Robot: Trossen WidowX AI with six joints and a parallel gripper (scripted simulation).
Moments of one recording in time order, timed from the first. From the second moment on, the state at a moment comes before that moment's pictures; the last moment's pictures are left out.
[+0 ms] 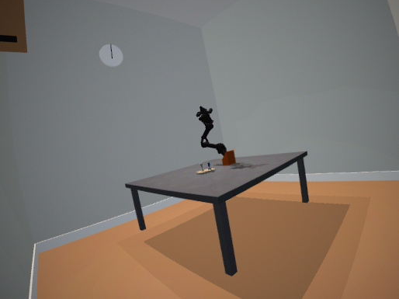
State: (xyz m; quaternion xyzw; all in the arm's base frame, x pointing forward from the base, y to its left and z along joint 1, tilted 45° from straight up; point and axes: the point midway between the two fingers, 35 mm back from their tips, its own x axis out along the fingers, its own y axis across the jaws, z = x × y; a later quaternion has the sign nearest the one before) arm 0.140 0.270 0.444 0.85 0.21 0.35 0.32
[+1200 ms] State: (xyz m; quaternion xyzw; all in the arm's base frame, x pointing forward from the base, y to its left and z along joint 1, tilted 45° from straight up) arm 0.293 0.294 0.236 0.61 0.26 0.04 0.75
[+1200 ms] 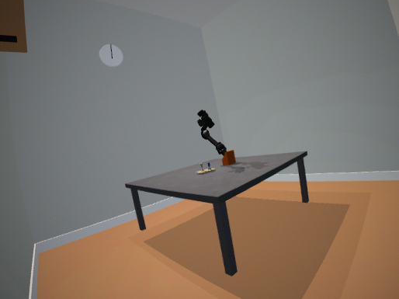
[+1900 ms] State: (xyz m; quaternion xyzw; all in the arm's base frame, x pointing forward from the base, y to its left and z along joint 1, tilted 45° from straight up) arm 0.336 0.214 0.115 0.39 0.34 -0.20 0.83
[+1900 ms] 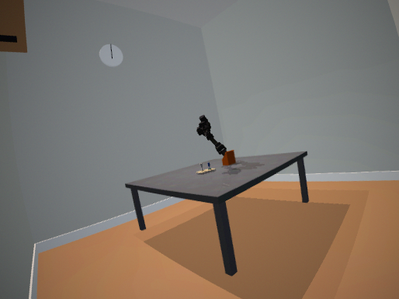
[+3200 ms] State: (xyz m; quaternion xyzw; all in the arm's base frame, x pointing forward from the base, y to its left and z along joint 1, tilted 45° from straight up) arm 0.303 0.047 0.025 0.00 0.52 -0.49 0.70
